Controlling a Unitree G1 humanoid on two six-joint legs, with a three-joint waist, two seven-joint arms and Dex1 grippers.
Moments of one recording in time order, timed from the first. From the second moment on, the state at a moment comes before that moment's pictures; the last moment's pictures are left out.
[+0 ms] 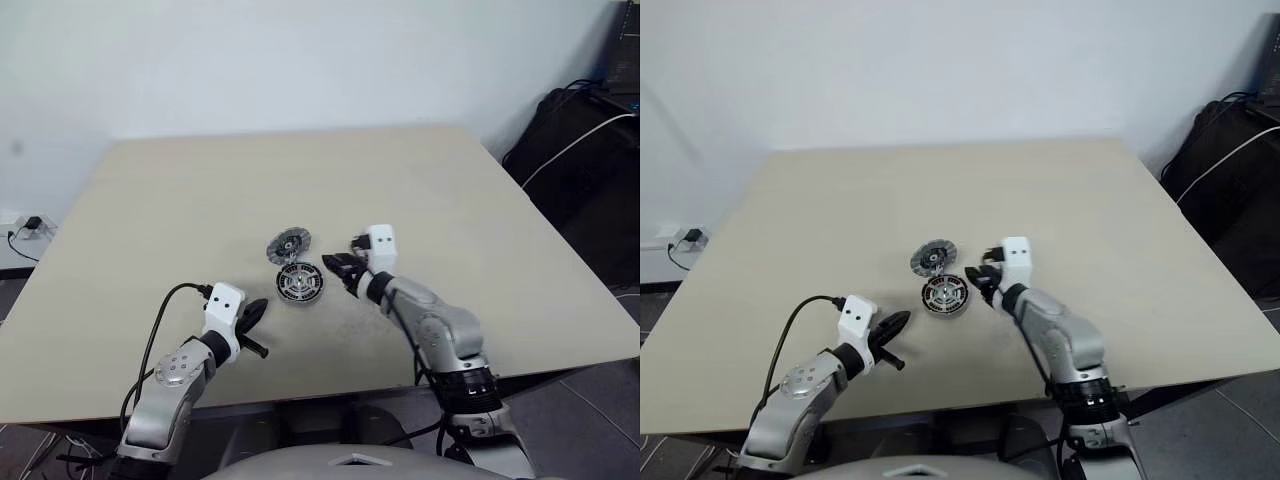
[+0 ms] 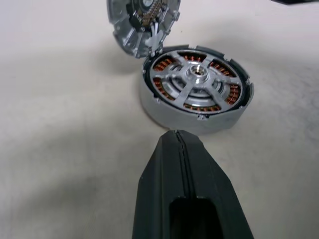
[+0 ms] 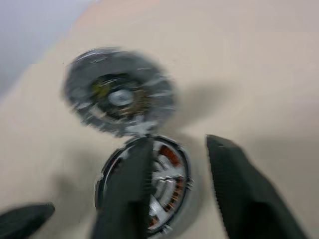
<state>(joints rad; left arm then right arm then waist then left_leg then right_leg) 0.20 0.28 -0.11 -0.24 -0.17 0.36 -0.45 -0.24 -0.13 0.21 -0.13 0.40 0.73 0.20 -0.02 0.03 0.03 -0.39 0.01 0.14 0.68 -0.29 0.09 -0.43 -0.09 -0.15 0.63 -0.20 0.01</state>
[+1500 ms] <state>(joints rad) 0.22 0.24 -0.11 -0.24 -0.17 0.35 -0.42 -0.62 -0.51 0.78 -0.05 -0.11 0.61 0.94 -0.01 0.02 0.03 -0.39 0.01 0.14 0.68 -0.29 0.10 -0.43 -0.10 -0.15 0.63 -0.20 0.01</state>
